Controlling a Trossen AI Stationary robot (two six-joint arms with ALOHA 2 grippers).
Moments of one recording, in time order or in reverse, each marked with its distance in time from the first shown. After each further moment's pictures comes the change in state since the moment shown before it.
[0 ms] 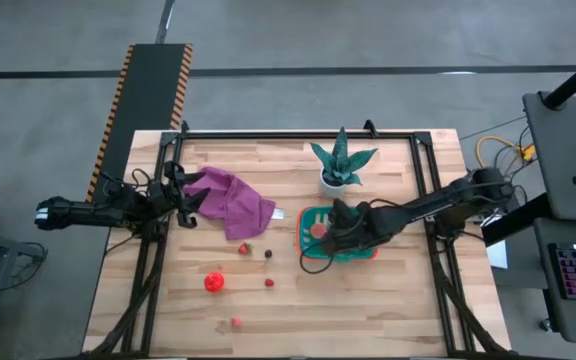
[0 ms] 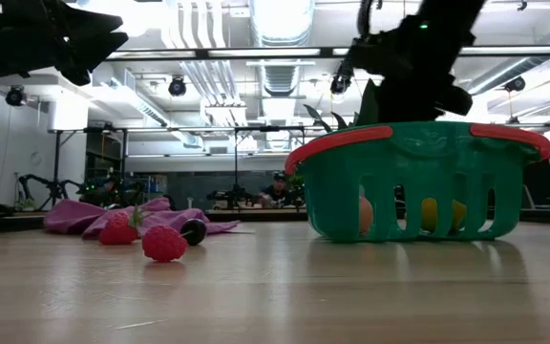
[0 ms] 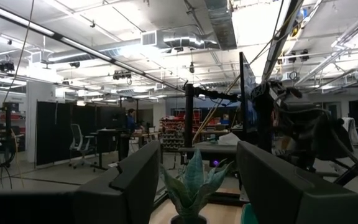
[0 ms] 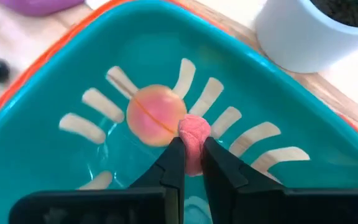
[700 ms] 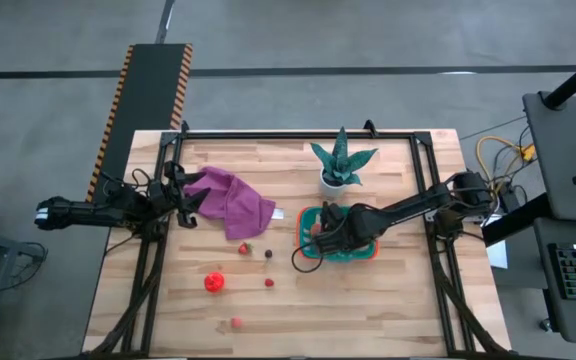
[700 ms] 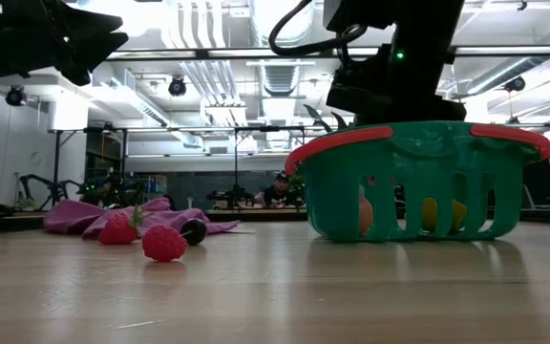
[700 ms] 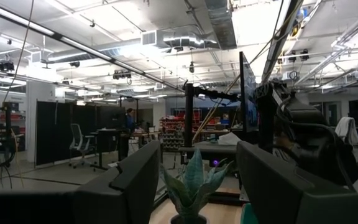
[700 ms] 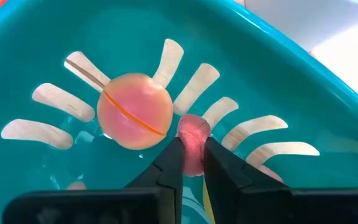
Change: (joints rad) left arm 0.000 0.001 0.000 -0.001 0.000 0.000; right arm -0.027 0.161 0.108 -0.119 -0.029 0.053
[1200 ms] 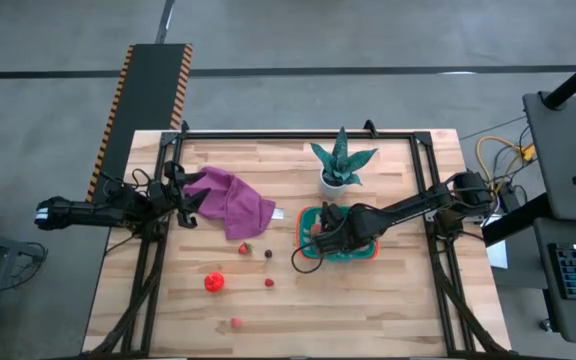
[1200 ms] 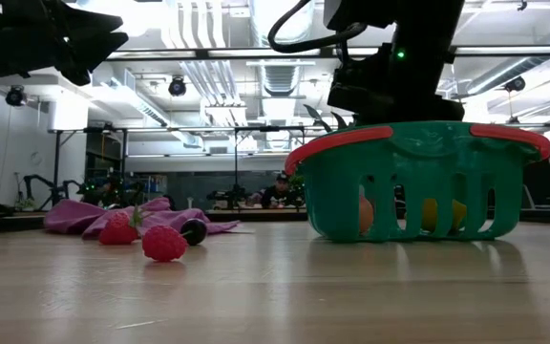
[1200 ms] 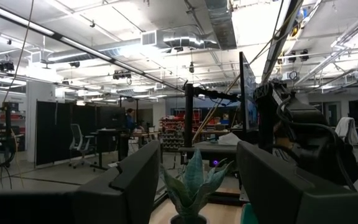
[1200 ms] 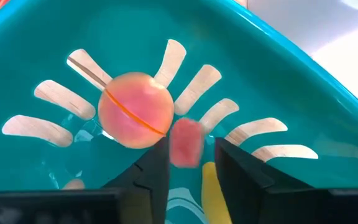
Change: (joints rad) left arm 0.000 0.000 0.000 0.000 0.000 0.000; right arm 0.001 -0.002 -0.001 0.002 0.002 -0.028
